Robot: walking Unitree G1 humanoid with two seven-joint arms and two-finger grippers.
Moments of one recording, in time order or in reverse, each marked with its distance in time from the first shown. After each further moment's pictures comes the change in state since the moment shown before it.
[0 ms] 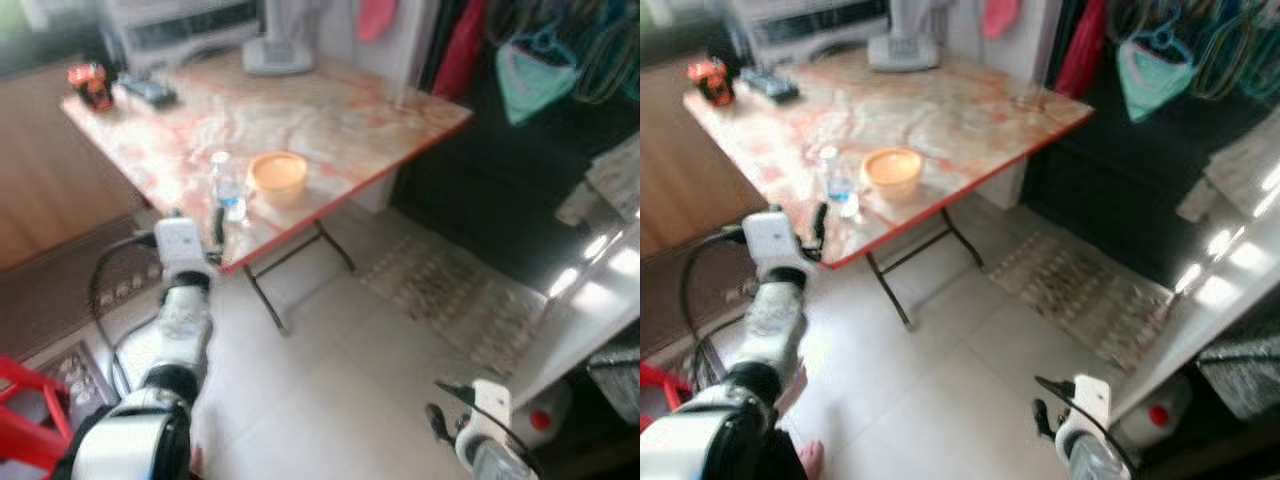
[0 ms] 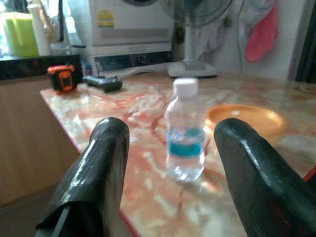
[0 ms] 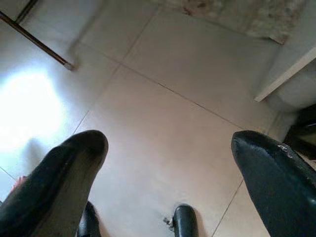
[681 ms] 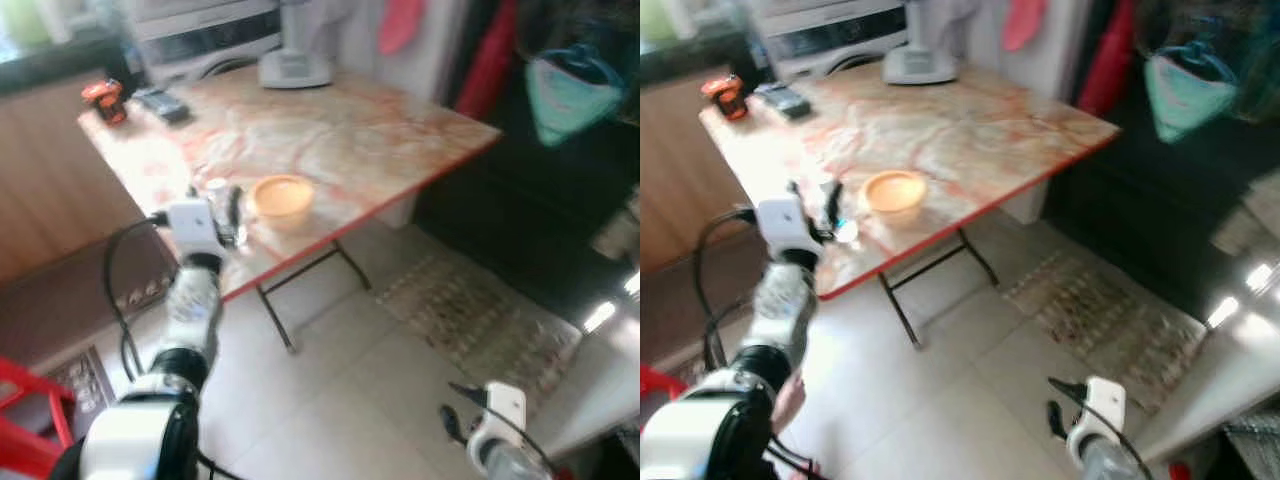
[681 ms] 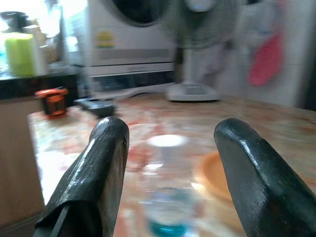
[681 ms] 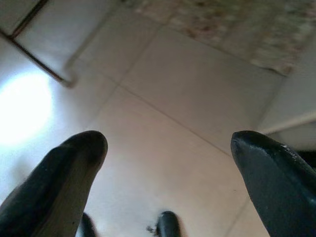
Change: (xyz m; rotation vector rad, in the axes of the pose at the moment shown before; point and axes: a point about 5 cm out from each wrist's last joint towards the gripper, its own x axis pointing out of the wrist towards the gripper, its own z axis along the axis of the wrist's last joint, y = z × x) left arm 0.015 -0.008 0.021 -0.022 -0.080 -0.041; right arm -0.001 -0.005 0.000 0.005 -0.003 -0.015
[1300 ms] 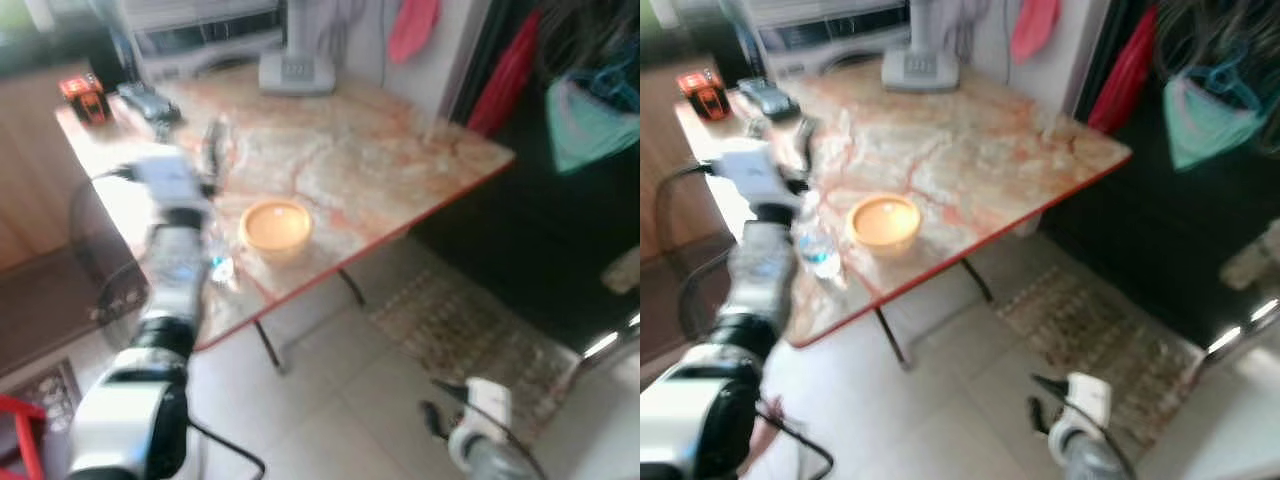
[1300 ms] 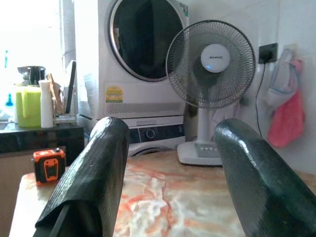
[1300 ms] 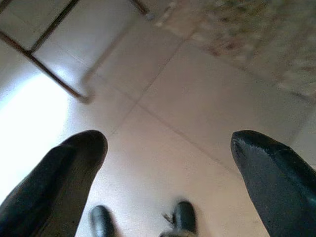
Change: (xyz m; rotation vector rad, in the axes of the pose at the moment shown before) left arm 0.027 0.005 0.053 0.001 -0.240 0.029; right arm 0.002 0.017 -0.004 0.003 0.010 0.048
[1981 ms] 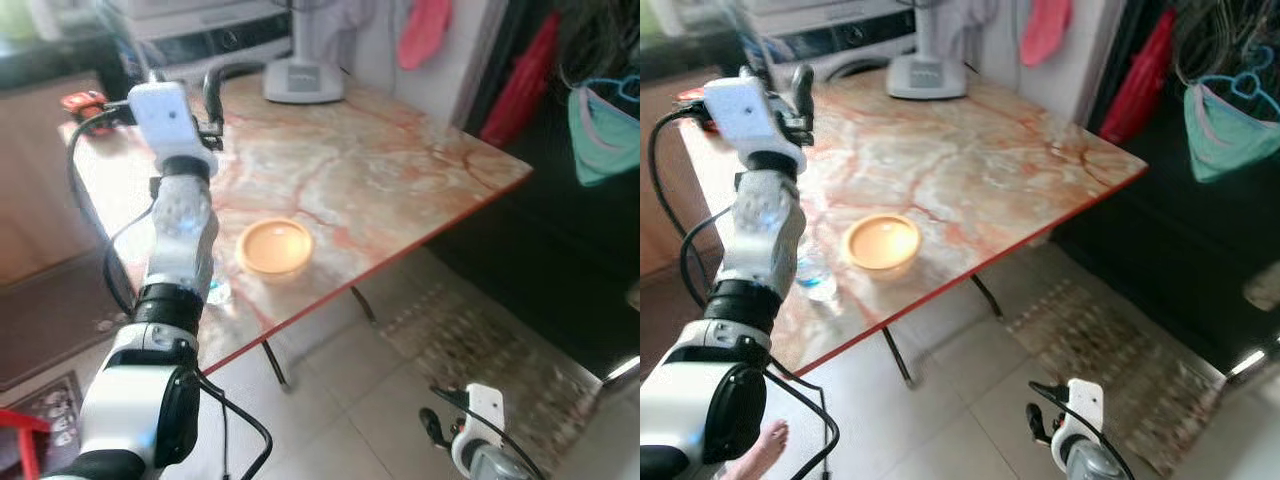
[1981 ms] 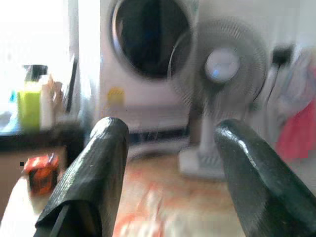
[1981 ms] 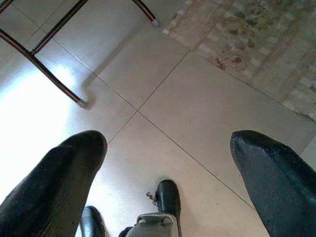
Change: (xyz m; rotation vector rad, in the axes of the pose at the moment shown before) left arm 0.043 -0.018 0.033 -0.020 0.163 0.044; right arm -0.003 -0.009 -0.004 -0.039 0.018 -0.011
